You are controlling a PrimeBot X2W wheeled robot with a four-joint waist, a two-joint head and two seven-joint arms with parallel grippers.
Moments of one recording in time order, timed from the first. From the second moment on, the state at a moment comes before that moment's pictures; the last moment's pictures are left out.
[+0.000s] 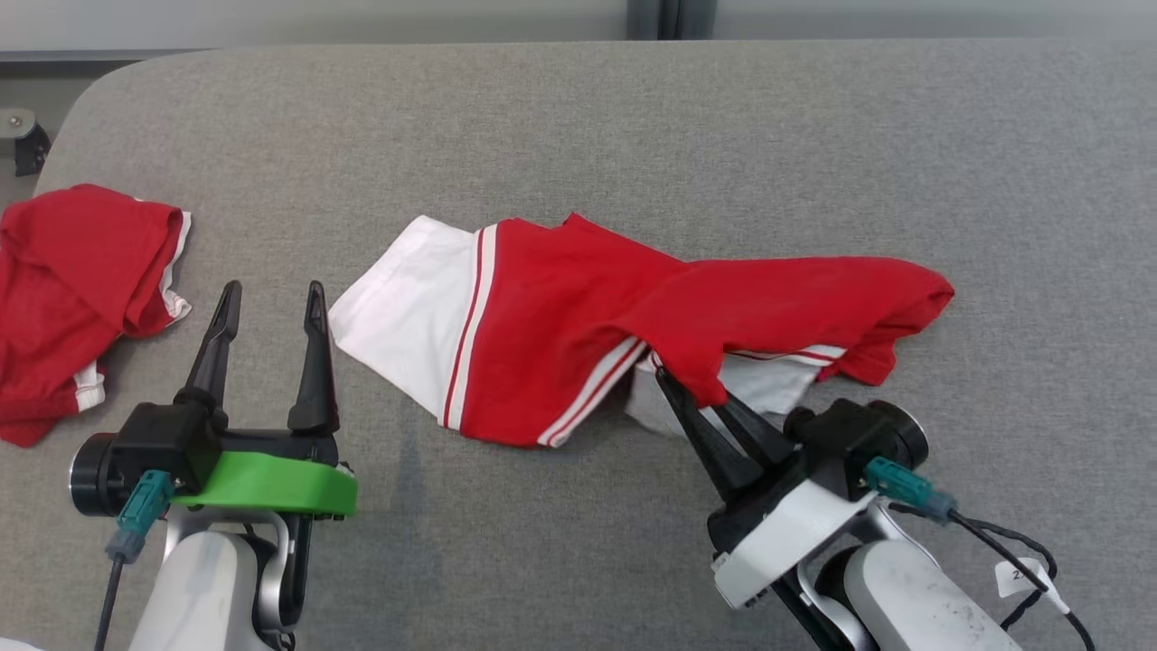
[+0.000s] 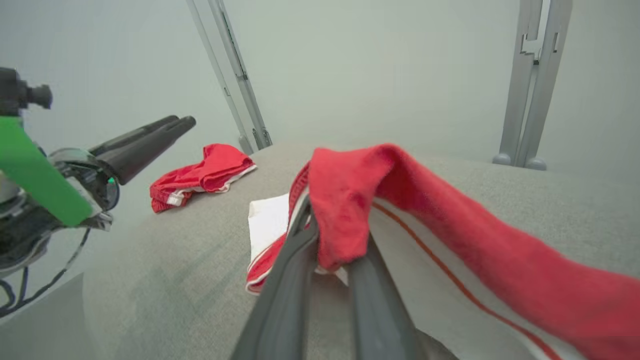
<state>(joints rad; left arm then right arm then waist) -0.23 0.17 -0.15 0.15 -0.30 -0.01 -0.26 -0.22 -0.15 0.49 0.02 0.29 0.13 -0.11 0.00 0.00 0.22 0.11</state>
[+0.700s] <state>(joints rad) -0.22 0.17 -0.13 0.15 -0.28 -0.02 -0.26 -0.15 -0.08 -0.20 0.11 0.31 0.13 -0.15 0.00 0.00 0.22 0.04</state>
